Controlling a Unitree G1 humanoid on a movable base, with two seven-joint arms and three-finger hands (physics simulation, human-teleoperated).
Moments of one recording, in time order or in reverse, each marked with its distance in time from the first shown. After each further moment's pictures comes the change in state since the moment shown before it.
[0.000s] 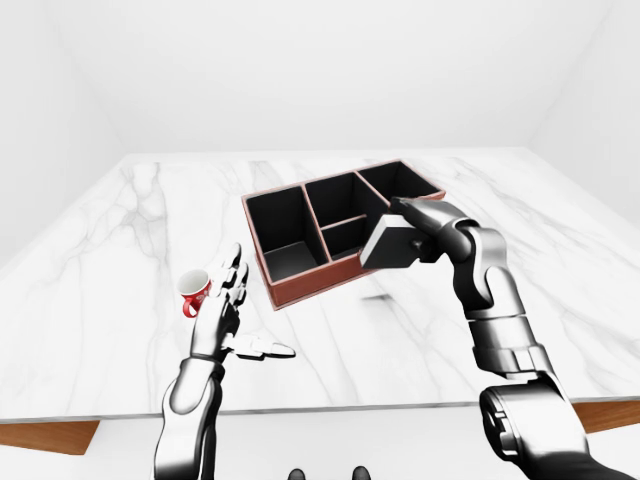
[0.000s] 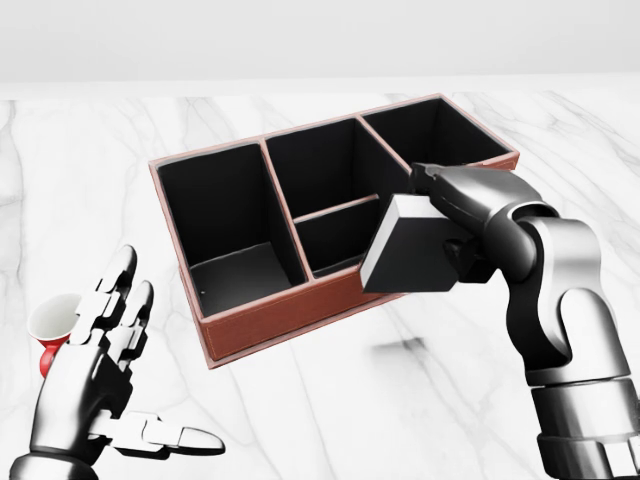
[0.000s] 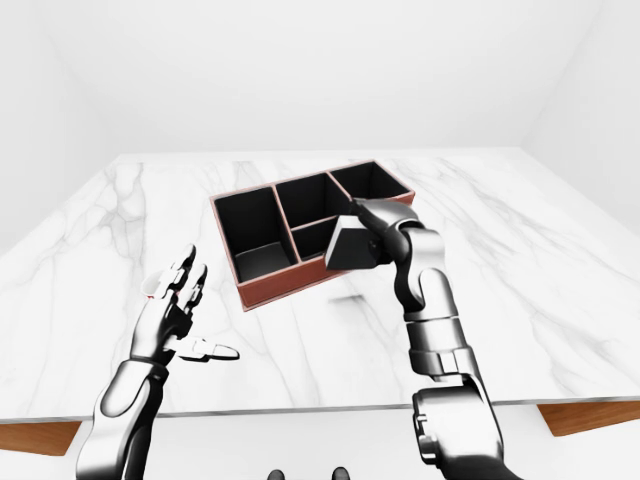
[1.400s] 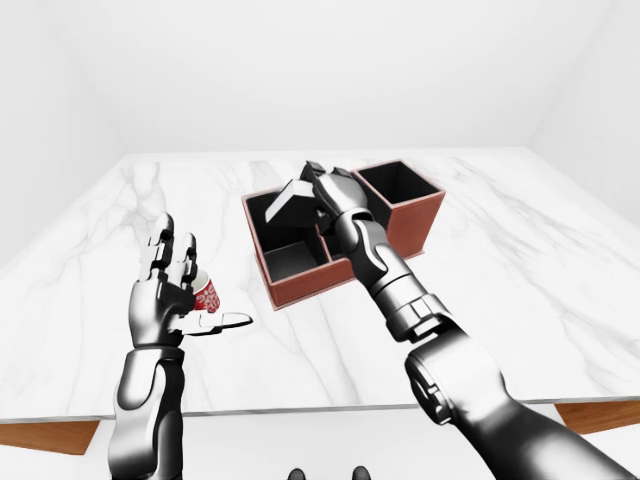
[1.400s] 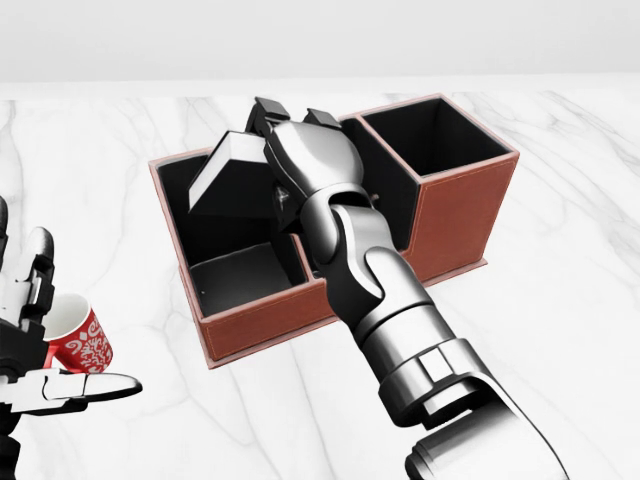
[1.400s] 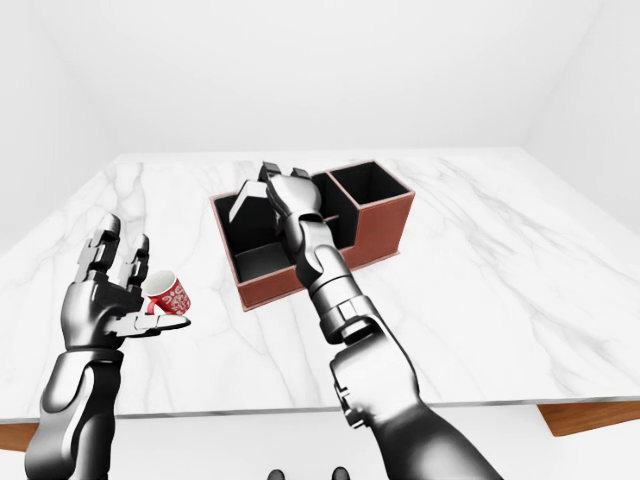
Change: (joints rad) left arm -0.082 0.055 0.192 -0.070 -0.255 0.000 0.064; right arm -0.379 0.354 0.151 0.643 0.179 -0.004 -0.781
